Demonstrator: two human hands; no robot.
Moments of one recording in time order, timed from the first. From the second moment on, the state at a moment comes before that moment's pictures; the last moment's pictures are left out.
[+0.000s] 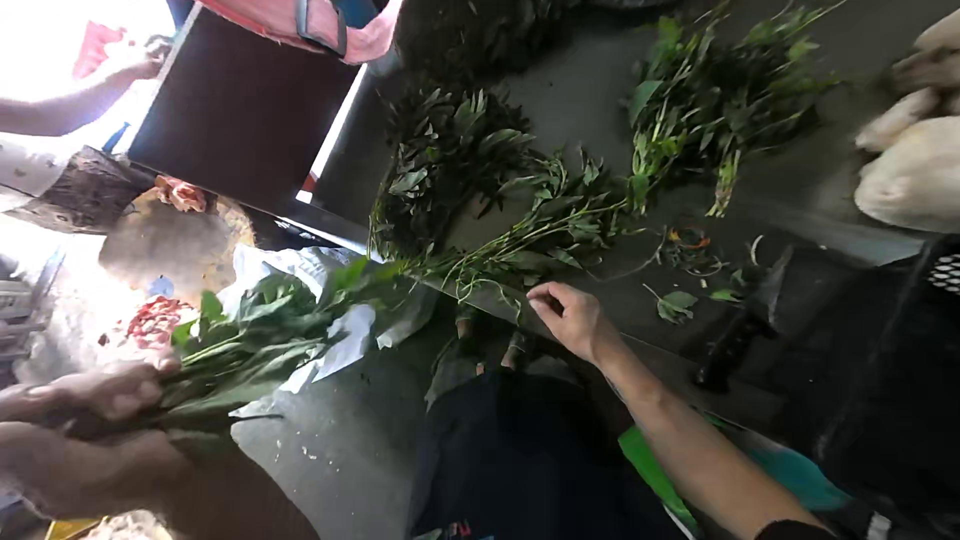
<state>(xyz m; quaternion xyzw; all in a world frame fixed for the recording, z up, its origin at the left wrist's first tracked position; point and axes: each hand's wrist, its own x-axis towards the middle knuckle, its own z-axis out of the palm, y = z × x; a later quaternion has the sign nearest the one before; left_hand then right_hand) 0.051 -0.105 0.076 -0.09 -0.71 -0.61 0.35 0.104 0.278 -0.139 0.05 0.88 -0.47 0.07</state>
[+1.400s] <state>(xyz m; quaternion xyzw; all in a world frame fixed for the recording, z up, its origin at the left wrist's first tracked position) -0.045 -0.088 -0.169 -0.06 -0.85 -0.32 -0.42 0.002 0.182 -0.089 0.15 0.88 -0.42 -0.16</state>
